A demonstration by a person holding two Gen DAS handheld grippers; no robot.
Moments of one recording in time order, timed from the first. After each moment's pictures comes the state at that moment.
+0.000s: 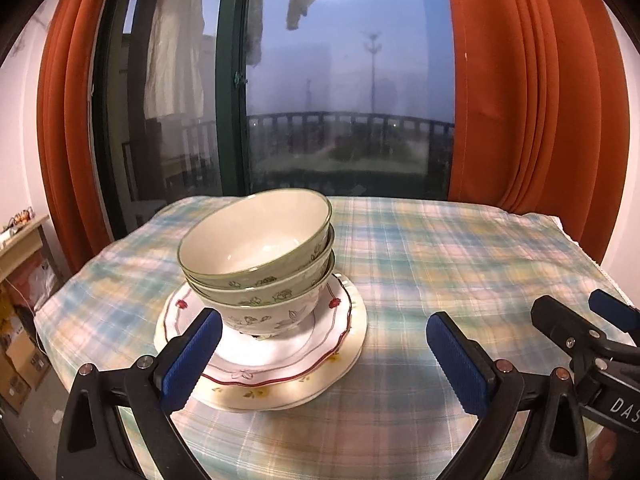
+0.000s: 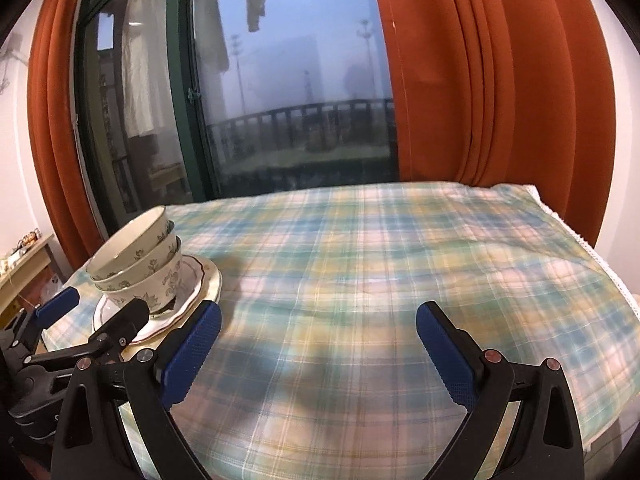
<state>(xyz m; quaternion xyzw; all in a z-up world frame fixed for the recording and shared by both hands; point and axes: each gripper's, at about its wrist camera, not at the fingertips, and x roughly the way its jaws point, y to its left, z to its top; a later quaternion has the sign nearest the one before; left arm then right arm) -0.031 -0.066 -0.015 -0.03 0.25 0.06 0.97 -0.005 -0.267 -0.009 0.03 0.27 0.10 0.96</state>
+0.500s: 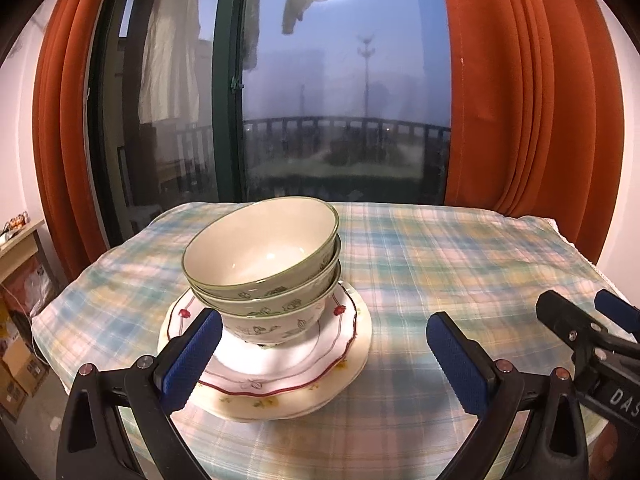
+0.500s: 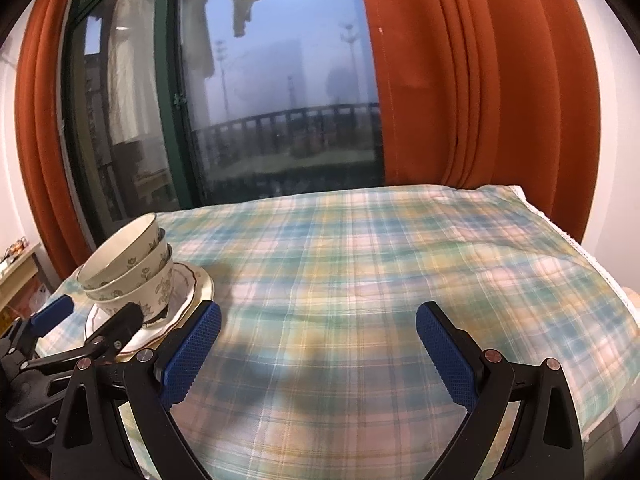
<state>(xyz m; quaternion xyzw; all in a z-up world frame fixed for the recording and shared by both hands) -0.034 -0.057 -0.012 -0.02 0.24 0.05 0.97 -0.010 -0.260 -0.005 0.04 0.25 0.06 0.96</state>
